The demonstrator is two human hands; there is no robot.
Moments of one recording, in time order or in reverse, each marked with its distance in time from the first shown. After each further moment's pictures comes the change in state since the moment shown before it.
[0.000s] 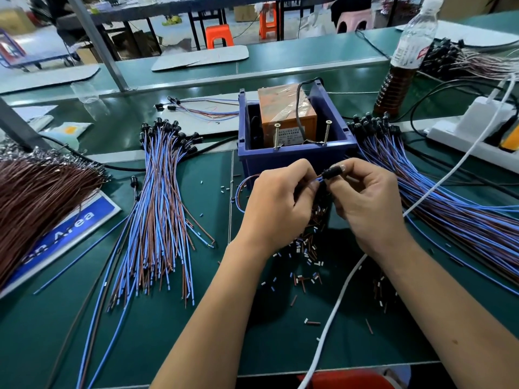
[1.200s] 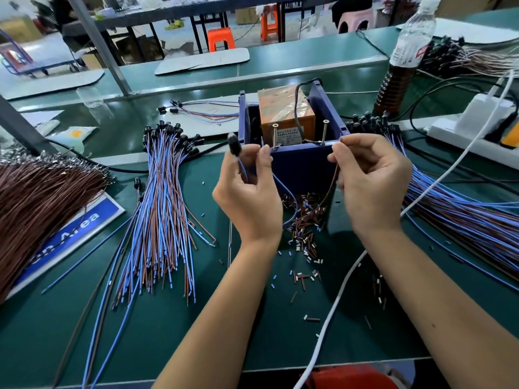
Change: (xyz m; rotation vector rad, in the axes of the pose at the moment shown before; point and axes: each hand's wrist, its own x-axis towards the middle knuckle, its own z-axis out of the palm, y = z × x) left_hand 0.000 -0.002 0.010 -0.190 0.862 -0.267; right_hand 0.020 0.006 0.007 -0.131 0.375 -0.145
